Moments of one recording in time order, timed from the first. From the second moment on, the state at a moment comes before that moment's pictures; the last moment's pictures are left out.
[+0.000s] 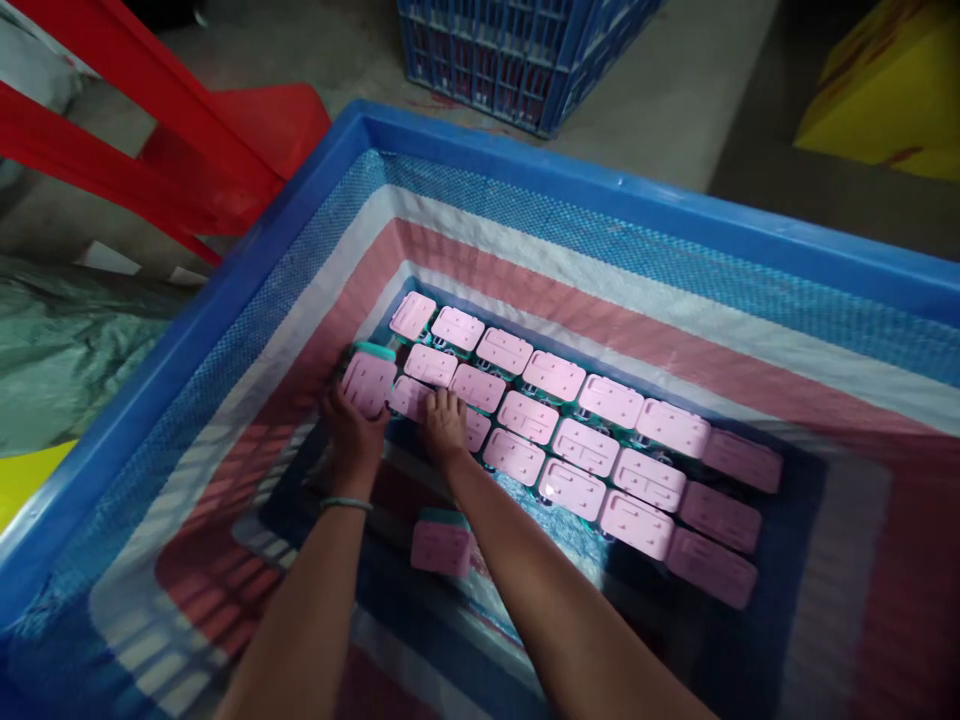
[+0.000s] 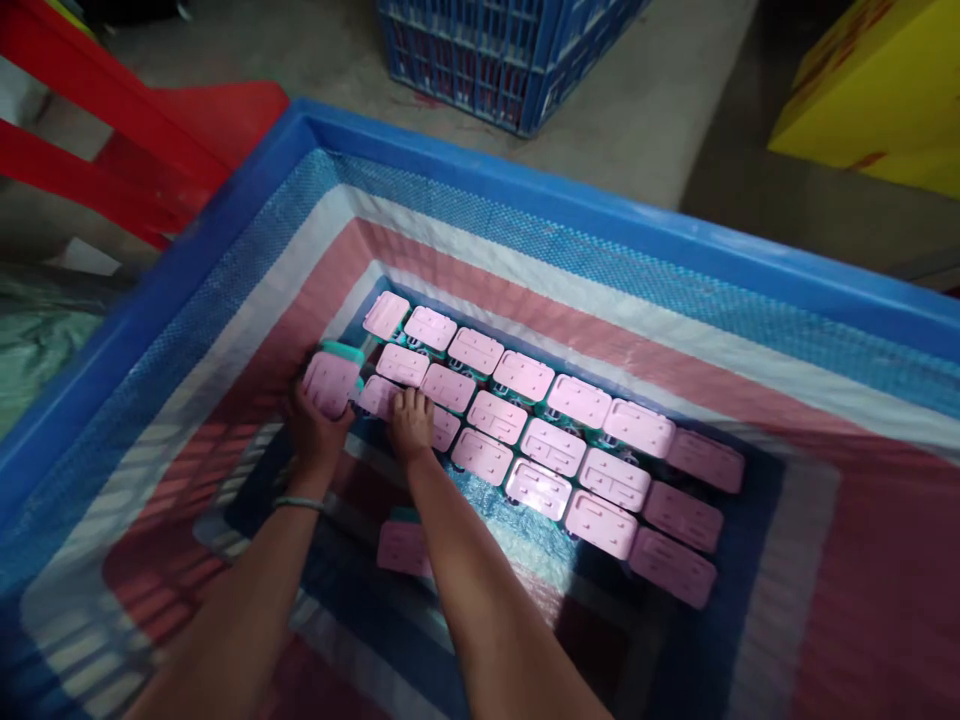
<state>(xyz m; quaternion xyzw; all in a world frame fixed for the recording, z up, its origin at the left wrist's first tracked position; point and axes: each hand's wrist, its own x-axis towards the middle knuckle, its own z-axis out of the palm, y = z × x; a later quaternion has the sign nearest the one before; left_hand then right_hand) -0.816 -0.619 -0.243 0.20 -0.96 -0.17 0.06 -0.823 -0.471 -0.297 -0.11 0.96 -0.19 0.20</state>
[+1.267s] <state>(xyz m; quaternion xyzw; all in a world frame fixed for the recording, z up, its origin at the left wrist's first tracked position) -0.786 -0.609 -0.294 0.03 -0.97 -0.23 -0.10 -0.850 -0.440 -0.287 -0.20 0.95 -0.12 0.21</state>
